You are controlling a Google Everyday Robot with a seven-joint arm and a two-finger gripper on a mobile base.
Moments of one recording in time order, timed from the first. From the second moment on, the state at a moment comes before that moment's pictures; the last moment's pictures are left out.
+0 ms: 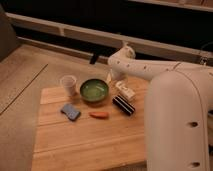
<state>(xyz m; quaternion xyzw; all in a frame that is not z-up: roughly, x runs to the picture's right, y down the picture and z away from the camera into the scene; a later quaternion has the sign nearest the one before) 0.065 -0.049 0.884 -0.13 0.10 0.66 0.74</state>
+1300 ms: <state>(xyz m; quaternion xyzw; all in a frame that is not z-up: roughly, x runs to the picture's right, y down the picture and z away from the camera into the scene) -0.012 0.012 0.972 -0.24 0.14 0.61 0.75</state>
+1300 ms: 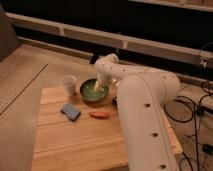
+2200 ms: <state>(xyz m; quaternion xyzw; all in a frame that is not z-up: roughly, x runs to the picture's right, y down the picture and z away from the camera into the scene) 0.028 0.006 0.999 -0.23 0.20 0.62 0.73</state>
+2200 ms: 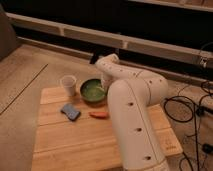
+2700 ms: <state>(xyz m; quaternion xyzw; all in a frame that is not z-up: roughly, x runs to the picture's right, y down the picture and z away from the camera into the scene) 0.023 -0.088 0.938 -0.16 0.13 0.63 0.75</state>
